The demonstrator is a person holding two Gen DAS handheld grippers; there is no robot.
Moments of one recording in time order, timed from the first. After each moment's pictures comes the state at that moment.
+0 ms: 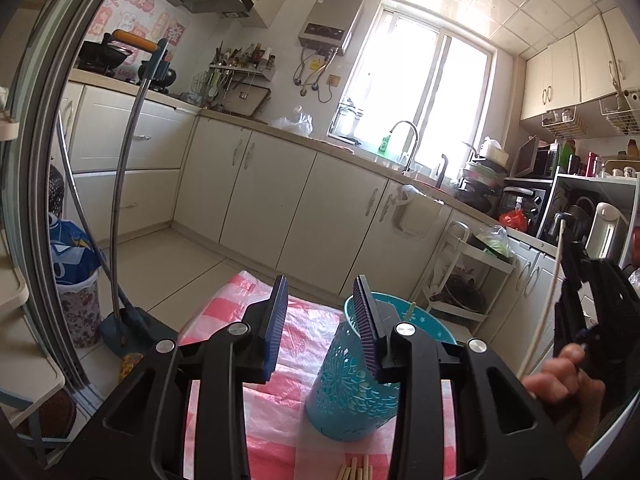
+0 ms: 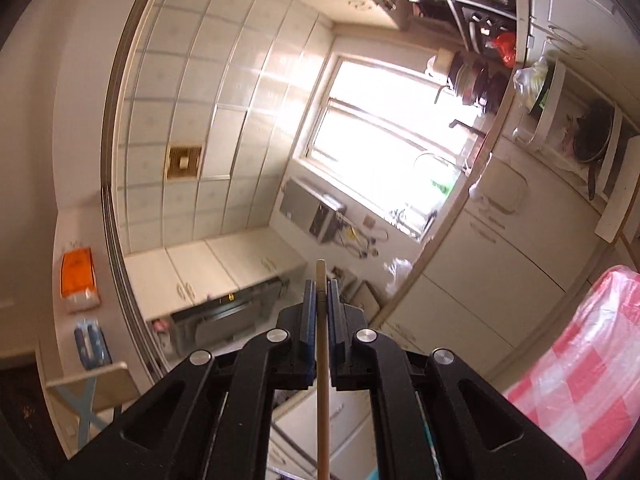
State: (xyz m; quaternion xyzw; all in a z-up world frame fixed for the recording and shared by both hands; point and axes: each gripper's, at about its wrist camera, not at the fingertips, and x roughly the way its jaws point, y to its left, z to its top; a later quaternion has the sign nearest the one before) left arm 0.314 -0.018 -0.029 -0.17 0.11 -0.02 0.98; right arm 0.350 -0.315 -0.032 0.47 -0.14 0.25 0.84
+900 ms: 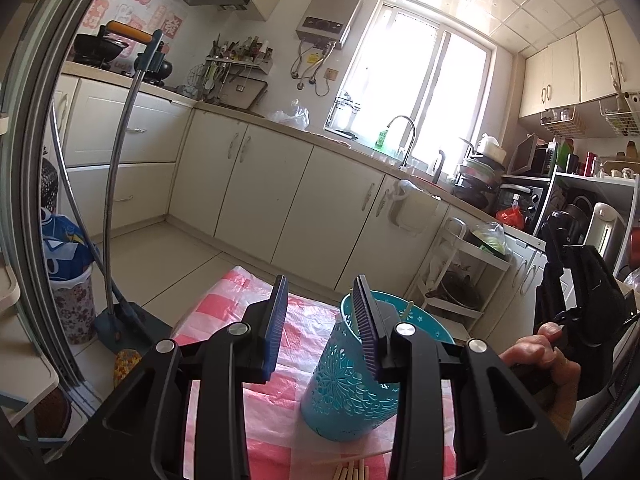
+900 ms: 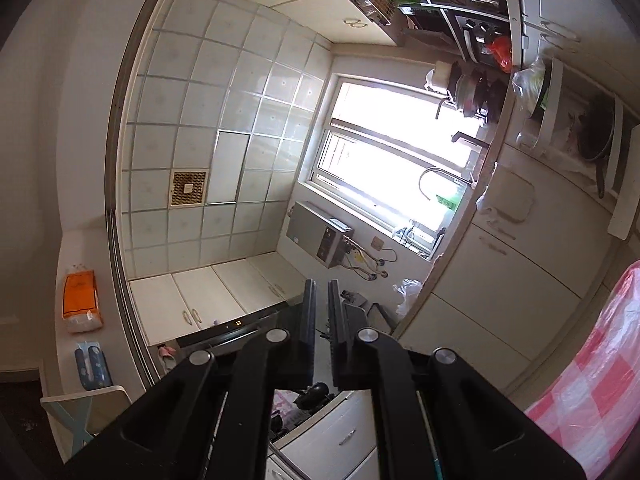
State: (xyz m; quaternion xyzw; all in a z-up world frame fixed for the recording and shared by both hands) left arm 0.326 -0.015 -0.032 -0.17 0.13 -0.03 0.98; right arm 0.372 -0.314 -0.037 0.49 -0.18 0.26 0.82
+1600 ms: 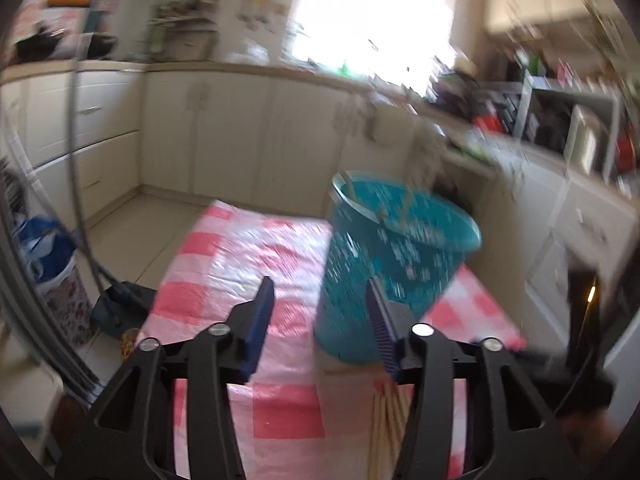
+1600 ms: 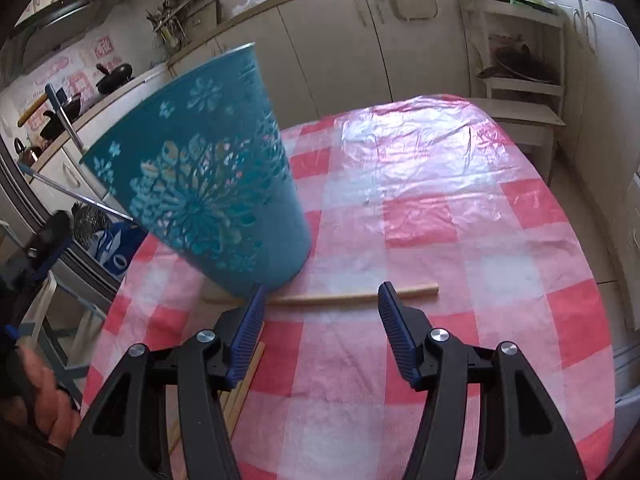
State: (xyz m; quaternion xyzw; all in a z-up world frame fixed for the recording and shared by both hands) left arm 0.350 -0.037 -0.098 -0.04 0.26 -0.14 0.96; right arm 0.356 -0.242 -0.141 0.13 0.41 0.10 0.90
